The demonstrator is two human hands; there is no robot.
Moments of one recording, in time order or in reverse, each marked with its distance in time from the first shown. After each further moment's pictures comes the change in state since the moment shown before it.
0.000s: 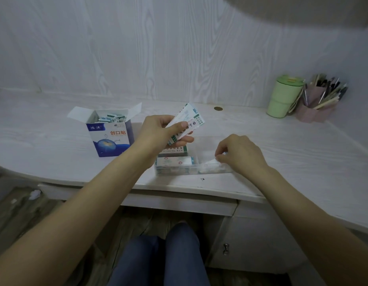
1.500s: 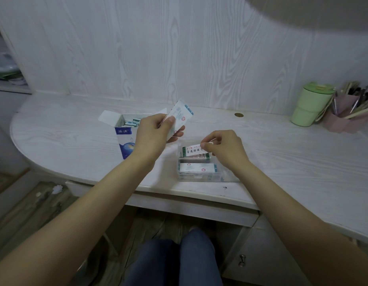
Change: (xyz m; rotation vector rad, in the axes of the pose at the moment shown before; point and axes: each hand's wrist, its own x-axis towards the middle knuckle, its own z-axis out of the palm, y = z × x) left_hand -0.002 0.001 -0.042 0.138 0.280 0.183; right_hand 0.032 -0.060 0.027 0.624 0.056 -0.043
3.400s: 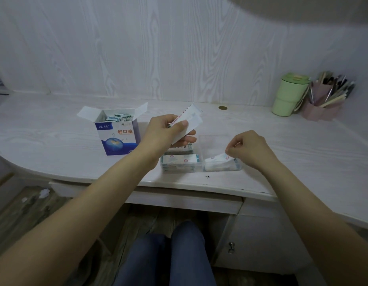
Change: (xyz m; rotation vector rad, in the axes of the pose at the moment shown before) left_hand -0.015 0.001 0.036 -0.079 -0.275 -0.123; right_hand -0.033 0.035 -0.069 -0.312 -0.006 0.161
